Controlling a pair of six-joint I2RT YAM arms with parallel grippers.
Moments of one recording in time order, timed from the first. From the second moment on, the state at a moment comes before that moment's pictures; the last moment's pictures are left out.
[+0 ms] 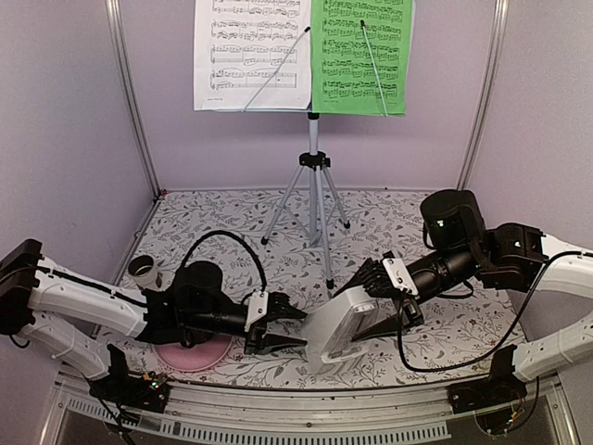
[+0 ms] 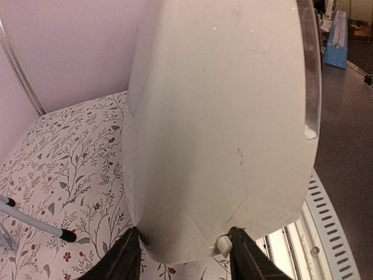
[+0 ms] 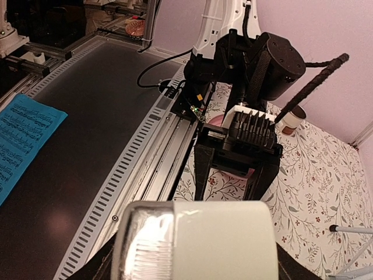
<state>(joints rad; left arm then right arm) -1.14 1.35 0.52 0.57 0.39 0.28 1.11 1.12 1.03 -0.45 -0.60 -0.59</state>
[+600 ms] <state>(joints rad) -0.95 1.15 0.41 0.68 0.12 0.02 1.10 1.38 0.98 -0.27 -0.26 -0.39</state>
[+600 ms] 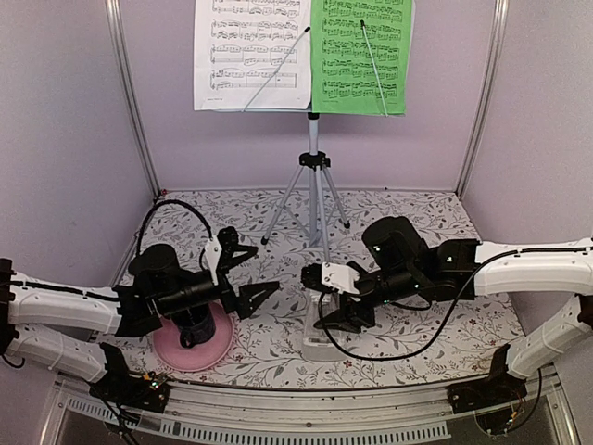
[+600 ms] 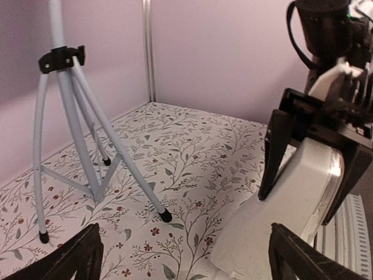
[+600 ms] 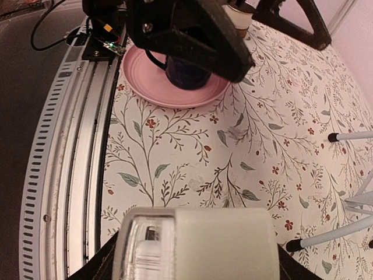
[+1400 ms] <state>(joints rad) -0.87 1.08 0.42 0.51 -0.11 -0.17 1.06 1.70 1.15 -0.08 0.02 -0.02</state>
